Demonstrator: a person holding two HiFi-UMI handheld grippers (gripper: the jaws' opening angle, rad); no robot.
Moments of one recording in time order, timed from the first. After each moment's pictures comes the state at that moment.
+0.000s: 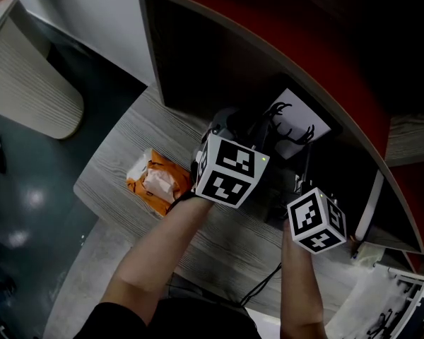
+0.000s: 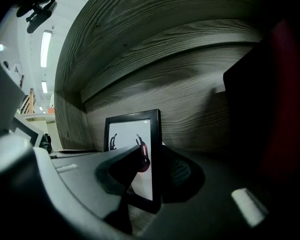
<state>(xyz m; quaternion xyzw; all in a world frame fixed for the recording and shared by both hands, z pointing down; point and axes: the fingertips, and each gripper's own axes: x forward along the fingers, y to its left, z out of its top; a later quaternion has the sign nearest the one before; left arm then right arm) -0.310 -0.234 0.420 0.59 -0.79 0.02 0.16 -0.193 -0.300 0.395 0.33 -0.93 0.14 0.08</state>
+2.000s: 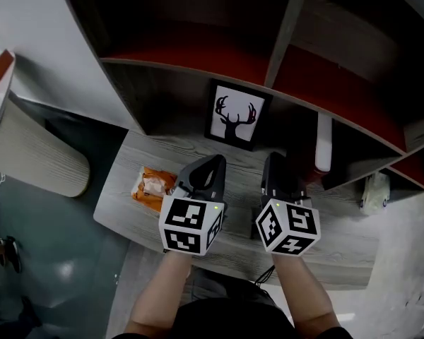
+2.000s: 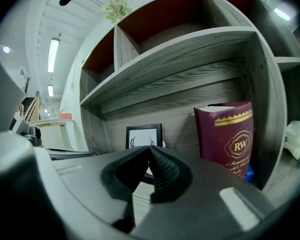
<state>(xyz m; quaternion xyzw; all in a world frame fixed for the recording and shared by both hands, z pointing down) -0.183 -0.143 0.365 0.63 -0.76 0.03 0.16 -0.105 -0.220 0.353 0.31 -0.94 0.13 0.06</state>
